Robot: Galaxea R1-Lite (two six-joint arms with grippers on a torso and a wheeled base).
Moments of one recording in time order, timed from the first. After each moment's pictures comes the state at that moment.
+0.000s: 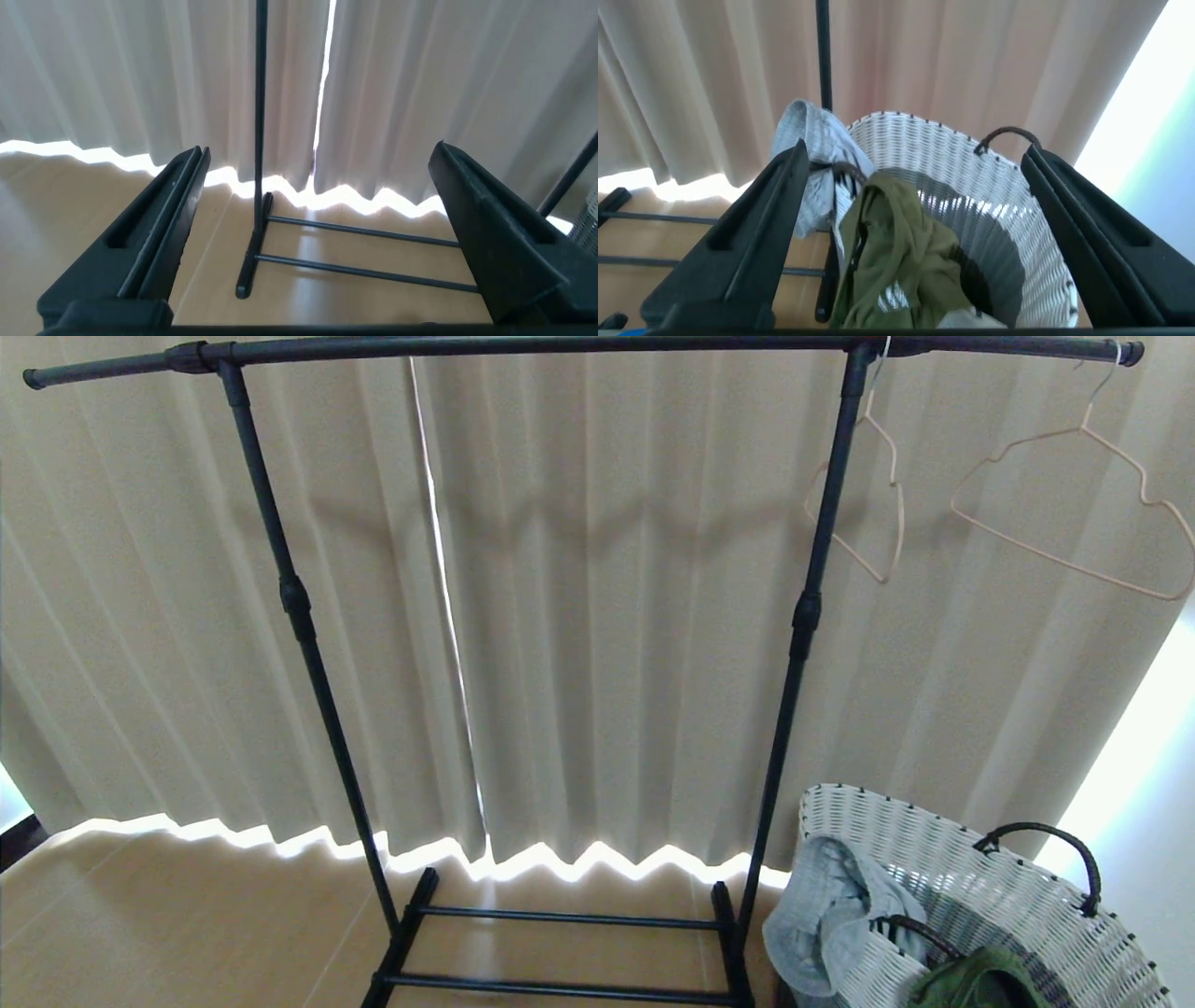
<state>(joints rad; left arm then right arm) 0.00 0.00 -0.01 0.02 0.08 -0.04 0.00 0.00 -0.01 0.04 -0.07 -0.04</state>
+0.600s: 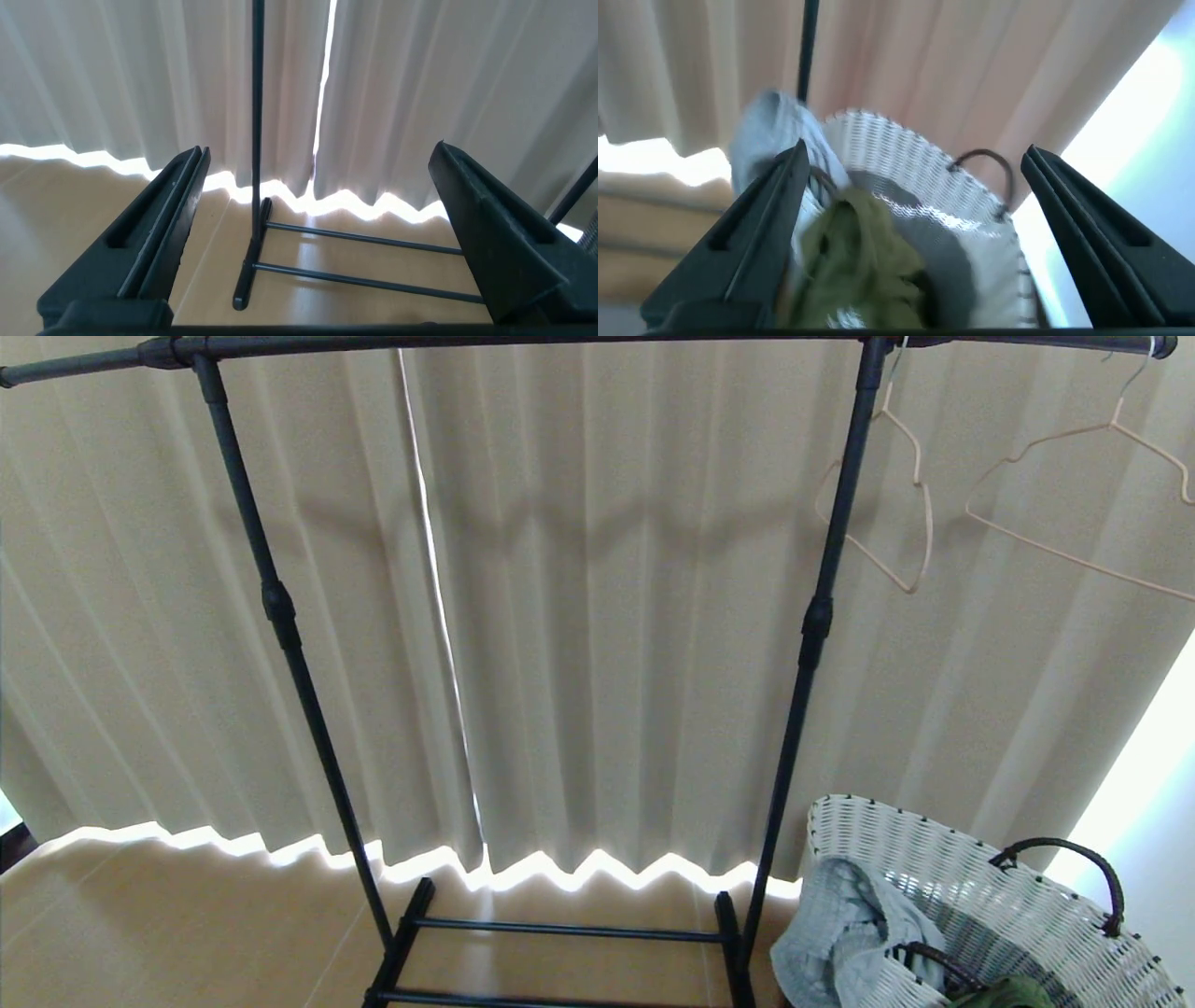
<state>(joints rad) 0.00 0.00 -0.01 0.02 0.09 -0.04 0.01 0.03 -0.07 0.12 -0.08 -0.27</state>
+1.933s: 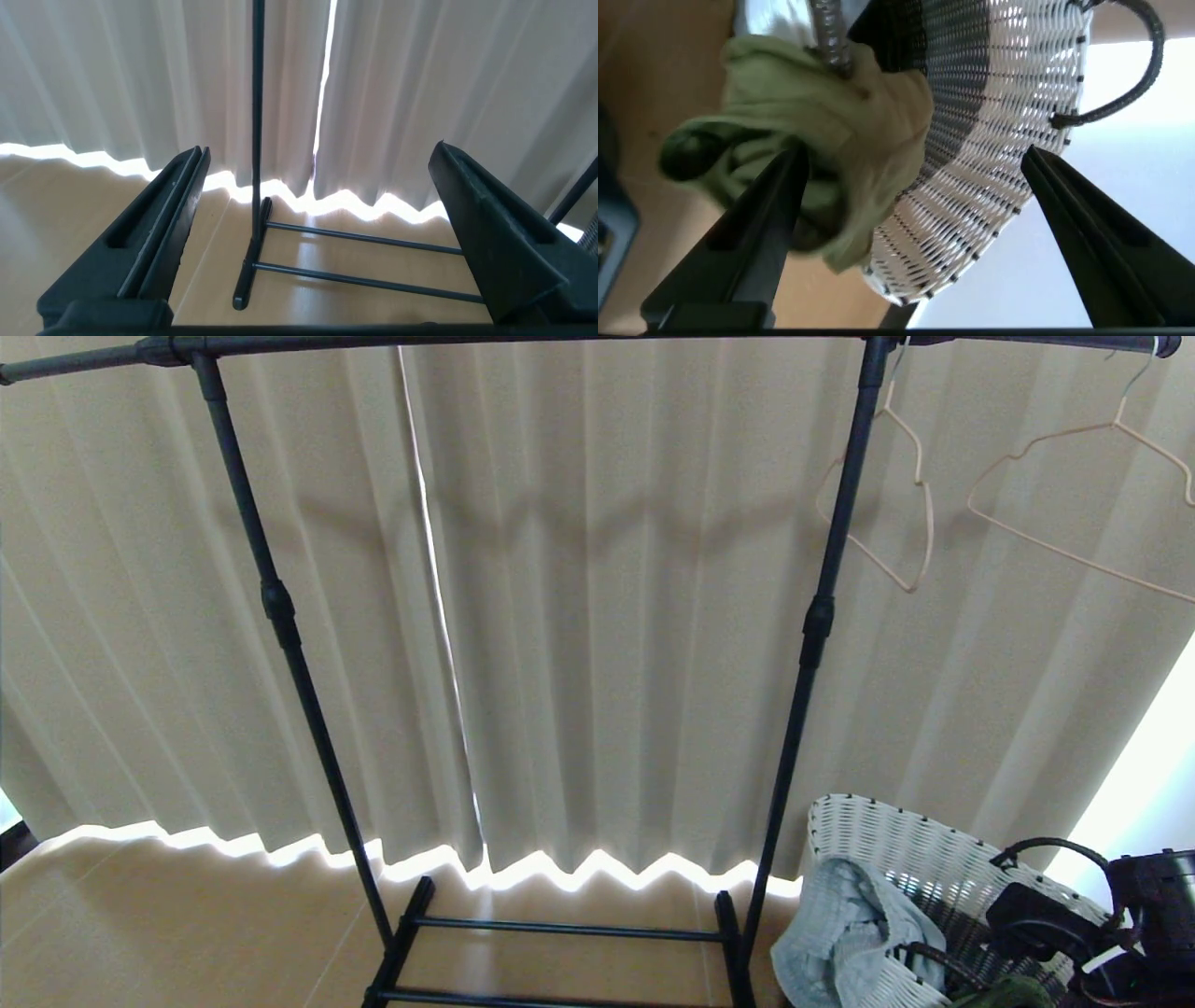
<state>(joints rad) 0.00 0.00 -0.01 0.02 0.09 -0.04 0.00 1.56 -0.21 -0.31 -0.25 -0.62</state>
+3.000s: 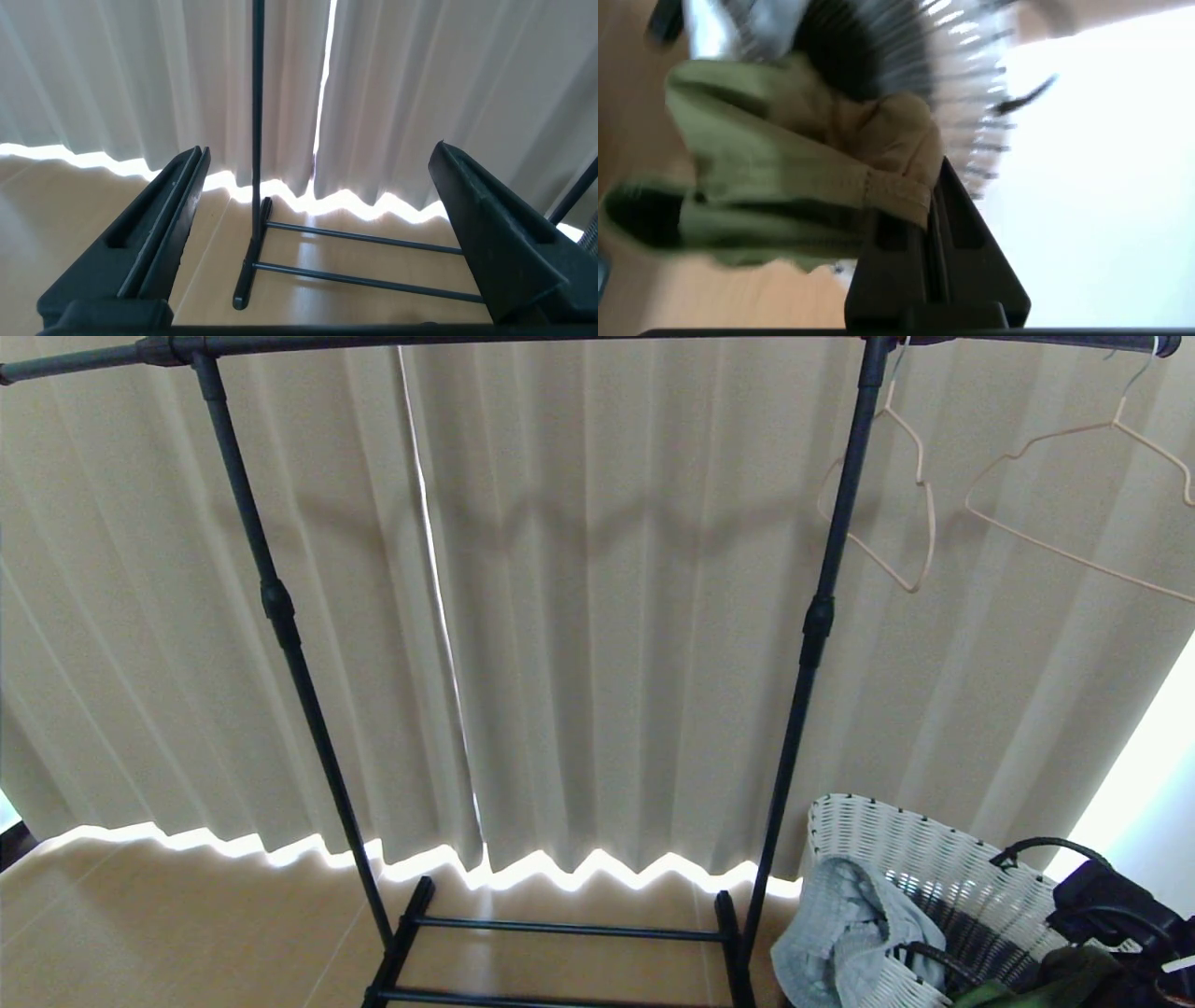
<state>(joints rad) 0.00 0.00 -0.01 0.02 0.09 -0.04 -0.07 1.32 -0.18 -0.31 -0.25 -0.62</state>
